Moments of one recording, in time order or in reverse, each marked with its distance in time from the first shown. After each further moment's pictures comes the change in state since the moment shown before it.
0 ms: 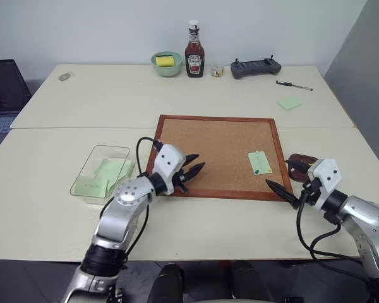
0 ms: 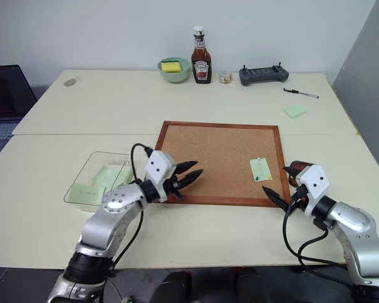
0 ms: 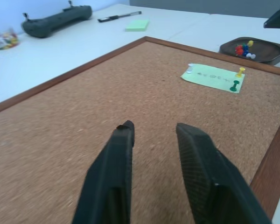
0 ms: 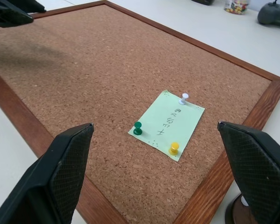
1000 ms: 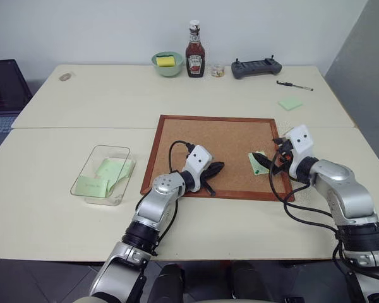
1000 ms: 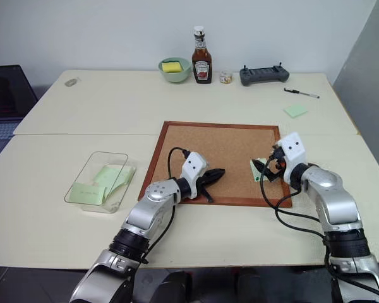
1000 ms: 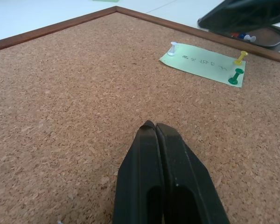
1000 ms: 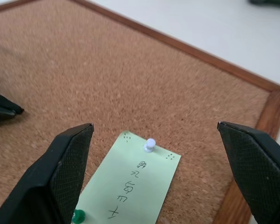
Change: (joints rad) left arm -0.156 -0.177 -0.083 0.370 0.099 -0.095 0.016; right arm -0.477 0.054 0.199 0.388 -0.109 0.180 -0.089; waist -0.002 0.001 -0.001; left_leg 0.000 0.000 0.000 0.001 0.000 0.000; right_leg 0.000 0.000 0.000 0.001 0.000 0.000
